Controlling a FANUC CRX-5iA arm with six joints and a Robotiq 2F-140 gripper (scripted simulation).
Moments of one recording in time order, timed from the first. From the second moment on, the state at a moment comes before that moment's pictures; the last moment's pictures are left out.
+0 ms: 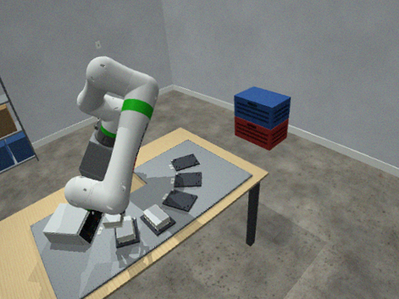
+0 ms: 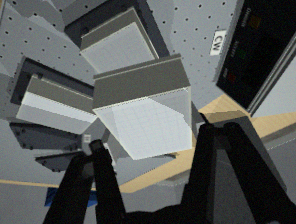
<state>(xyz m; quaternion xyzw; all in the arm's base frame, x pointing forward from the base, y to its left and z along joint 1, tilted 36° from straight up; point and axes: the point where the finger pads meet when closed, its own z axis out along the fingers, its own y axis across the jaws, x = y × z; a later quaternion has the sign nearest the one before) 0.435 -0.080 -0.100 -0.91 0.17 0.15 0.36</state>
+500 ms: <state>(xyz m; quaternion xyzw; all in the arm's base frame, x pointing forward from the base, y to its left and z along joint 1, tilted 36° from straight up) 0.413 -0.118 -0.116 -0.88 0.24 0.17 0.38</state>
